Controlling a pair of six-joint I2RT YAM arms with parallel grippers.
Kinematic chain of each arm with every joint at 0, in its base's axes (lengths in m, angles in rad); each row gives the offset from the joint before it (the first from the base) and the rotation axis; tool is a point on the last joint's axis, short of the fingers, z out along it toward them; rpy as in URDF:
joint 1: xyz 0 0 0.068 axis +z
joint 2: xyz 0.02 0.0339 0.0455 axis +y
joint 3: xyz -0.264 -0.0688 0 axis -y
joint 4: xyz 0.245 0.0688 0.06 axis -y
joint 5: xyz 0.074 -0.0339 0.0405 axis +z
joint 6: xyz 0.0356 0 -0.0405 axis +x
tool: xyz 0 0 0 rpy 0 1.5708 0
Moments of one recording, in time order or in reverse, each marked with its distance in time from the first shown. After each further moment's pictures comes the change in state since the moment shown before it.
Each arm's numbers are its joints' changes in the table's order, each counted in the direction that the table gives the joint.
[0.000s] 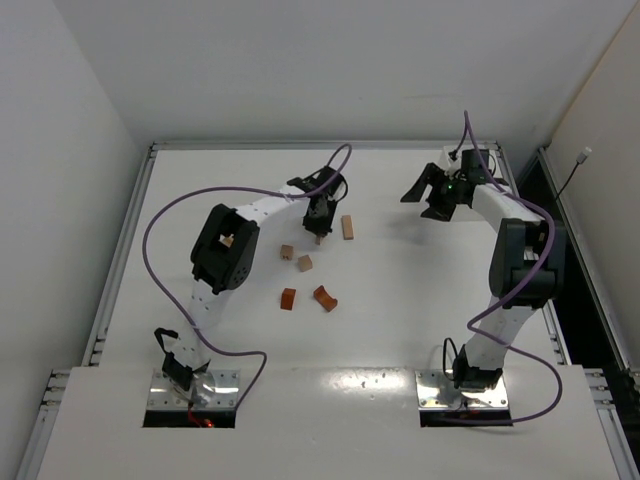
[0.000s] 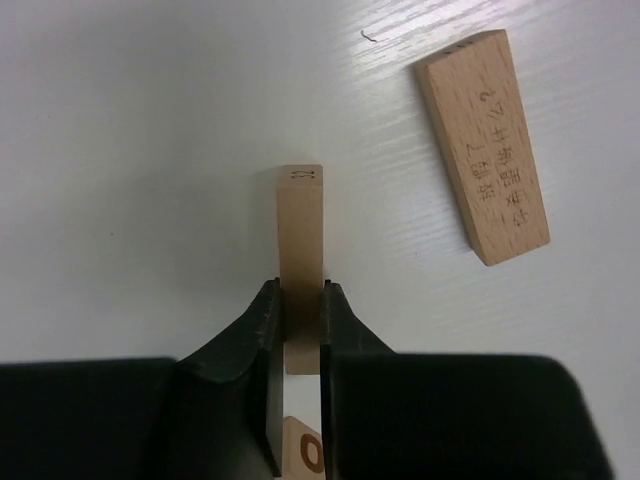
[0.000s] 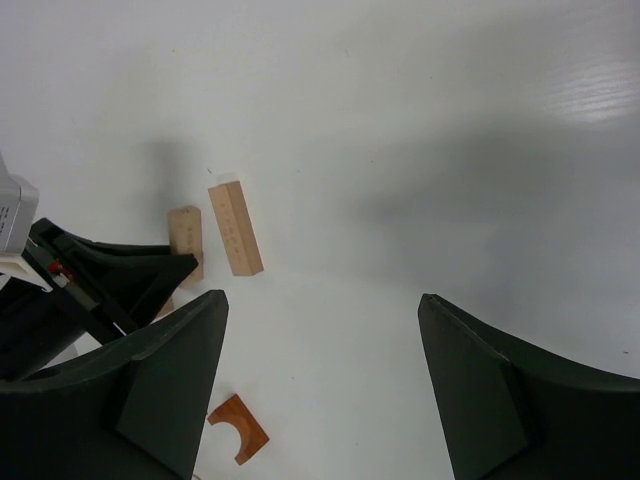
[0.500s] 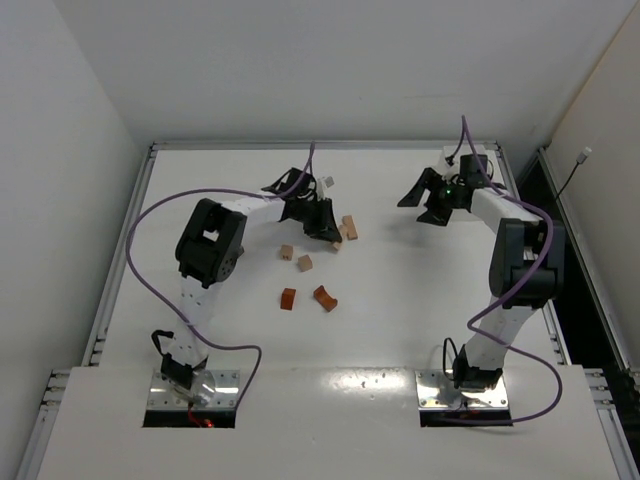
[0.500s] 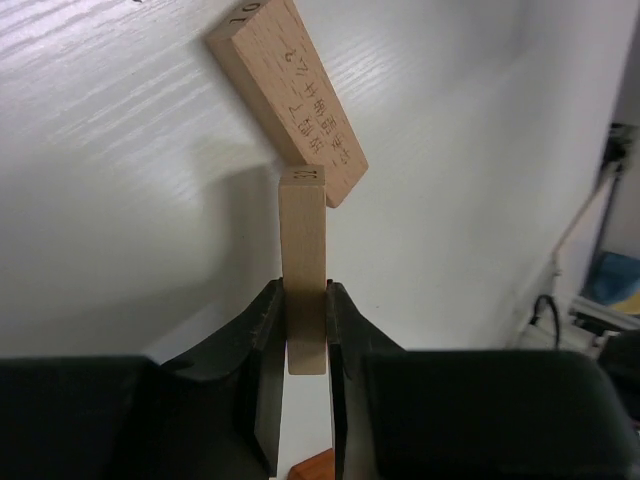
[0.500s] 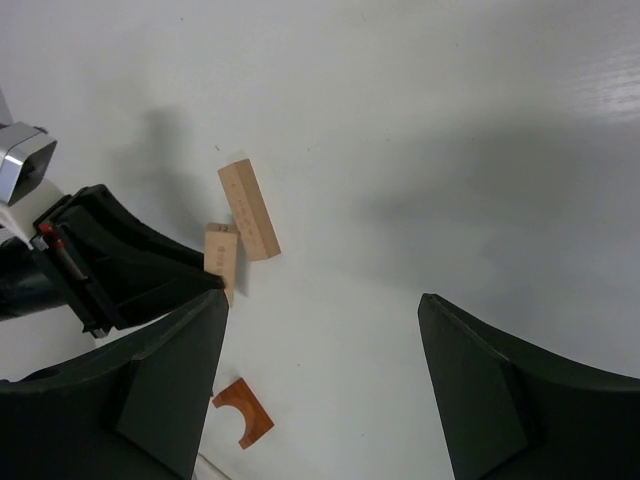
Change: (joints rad) left arm 0.141 -0.029 -0.218 0.352 -0.714 -0.169; right arm 0.005 0.000 -0.046 0.032 0.060 0.001
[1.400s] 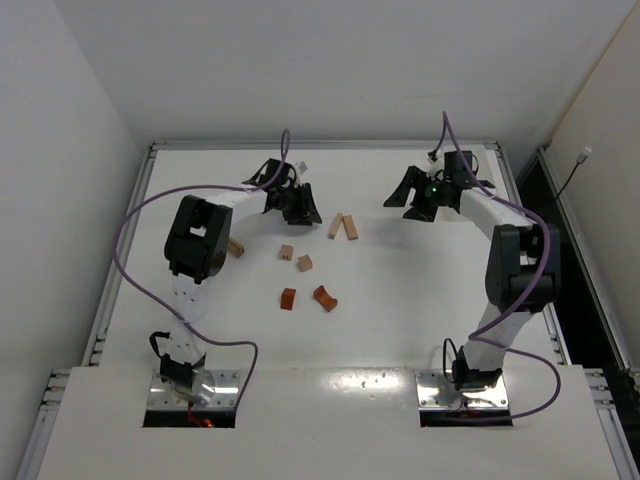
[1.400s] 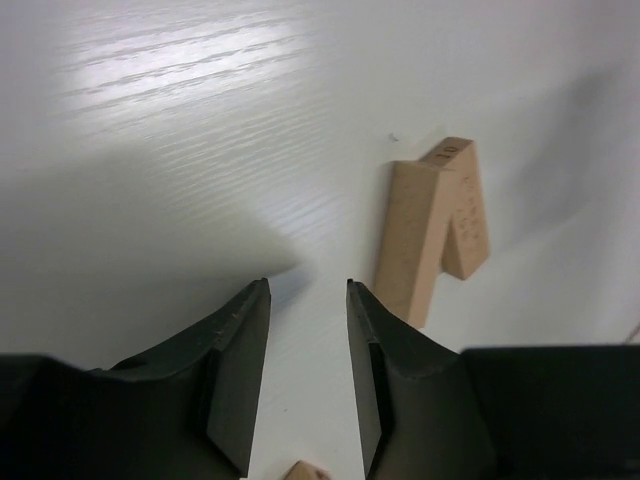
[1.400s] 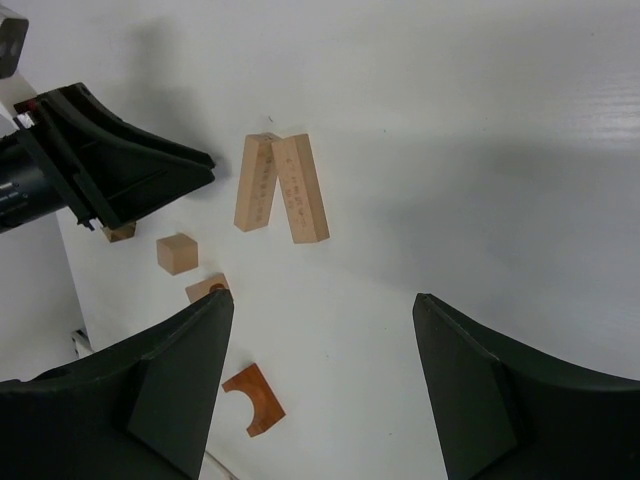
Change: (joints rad) left arm 0.119 -0.002 -0.015 0.089 0.136 -0.041; right arm 0.092 -0.045 0.000 0.010 -0.006 -0.013
